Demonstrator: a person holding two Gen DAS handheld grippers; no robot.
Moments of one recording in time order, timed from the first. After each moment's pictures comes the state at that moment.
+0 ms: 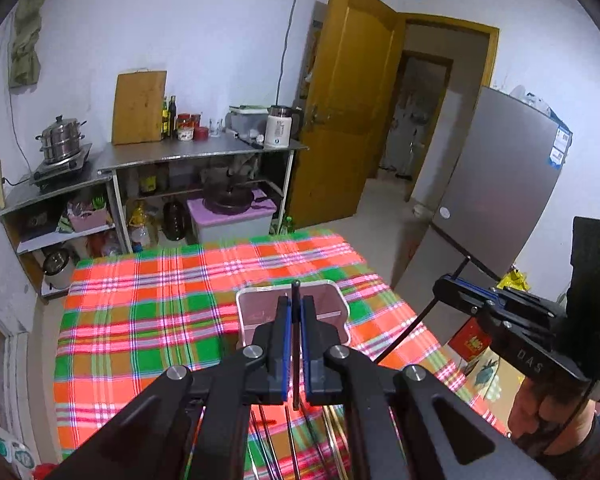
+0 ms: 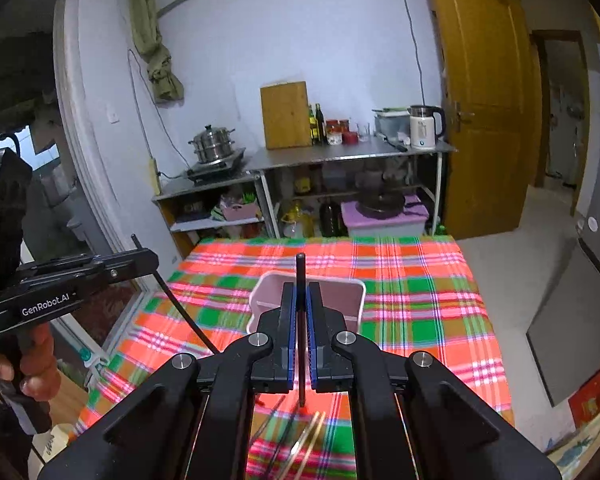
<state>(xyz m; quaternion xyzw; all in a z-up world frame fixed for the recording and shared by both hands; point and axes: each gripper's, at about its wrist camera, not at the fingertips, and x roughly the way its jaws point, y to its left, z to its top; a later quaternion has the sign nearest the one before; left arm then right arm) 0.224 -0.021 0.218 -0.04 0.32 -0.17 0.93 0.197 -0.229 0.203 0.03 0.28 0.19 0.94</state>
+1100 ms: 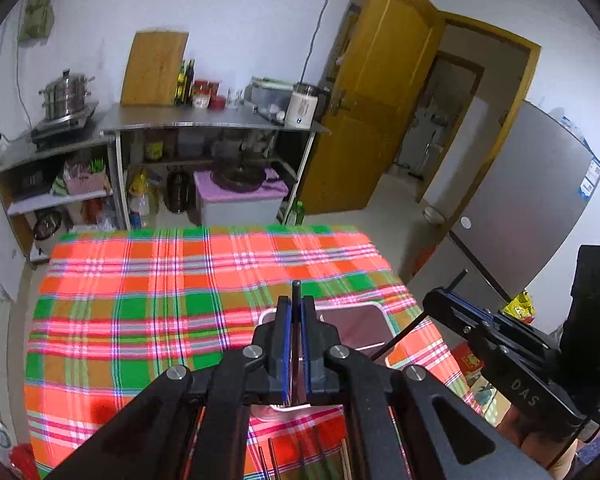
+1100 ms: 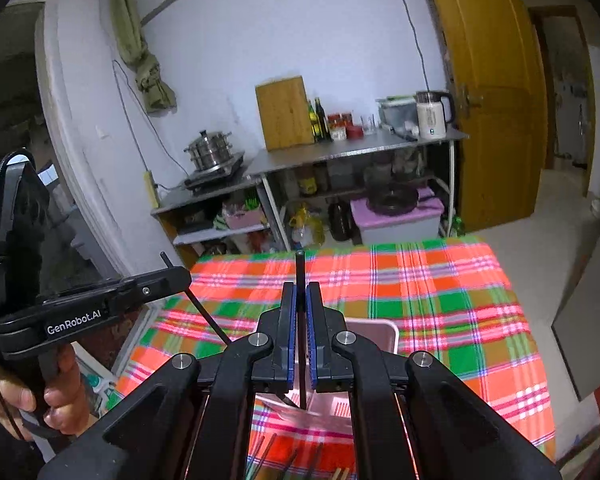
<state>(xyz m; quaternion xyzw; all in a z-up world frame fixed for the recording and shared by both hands) 0.334 -0.002 0.151 -0.09 0.37 -0.15 0.91 0.290 -0.198 0.154 0.07 0.31 0.20 0.93</state>
